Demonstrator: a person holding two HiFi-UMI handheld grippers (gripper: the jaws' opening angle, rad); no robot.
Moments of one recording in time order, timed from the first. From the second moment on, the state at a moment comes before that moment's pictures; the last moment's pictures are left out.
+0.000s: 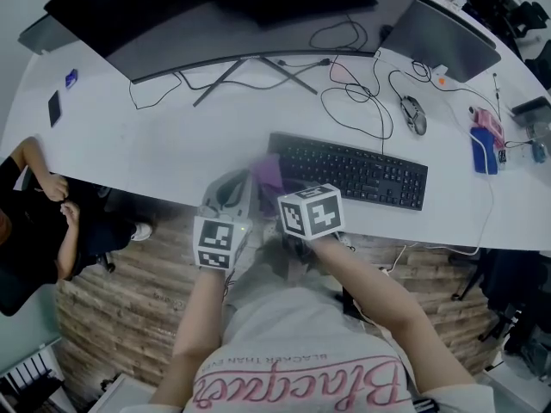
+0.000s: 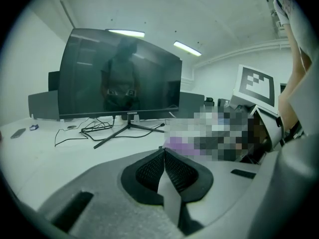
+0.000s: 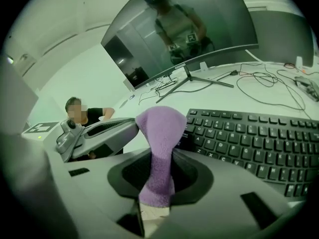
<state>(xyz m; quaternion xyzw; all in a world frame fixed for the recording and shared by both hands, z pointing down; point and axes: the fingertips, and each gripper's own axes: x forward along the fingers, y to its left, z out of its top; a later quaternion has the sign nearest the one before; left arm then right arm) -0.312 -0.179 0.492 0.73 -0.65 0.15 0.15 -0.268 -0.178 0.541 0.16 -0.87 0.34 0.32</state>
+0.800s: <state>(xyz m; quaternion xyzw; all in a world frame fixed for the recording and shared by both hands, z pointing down) -0.302 -0.183 0.512 0.73 -0.65 0.16 0.17 -0.260 -0.191 0.562 0.18 -0.85 0.38 0.32</state>
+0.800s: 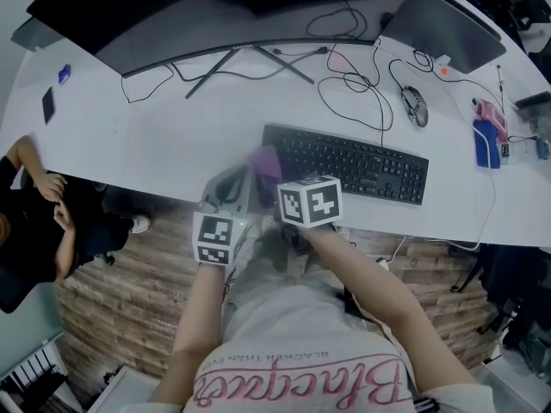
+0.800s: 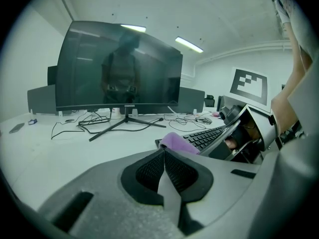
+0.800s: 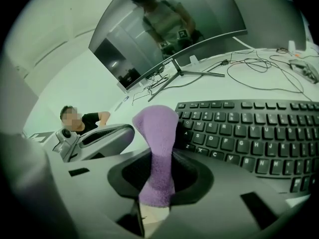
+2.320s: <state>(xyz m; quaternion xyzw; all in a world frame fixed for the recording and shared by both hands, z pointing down) -0.152 -0.231 0.516 0.76 -0.59 0.18 0.21 -0.108 -0.234 0.562 0.28 -0.82 0.35 0.34</state>
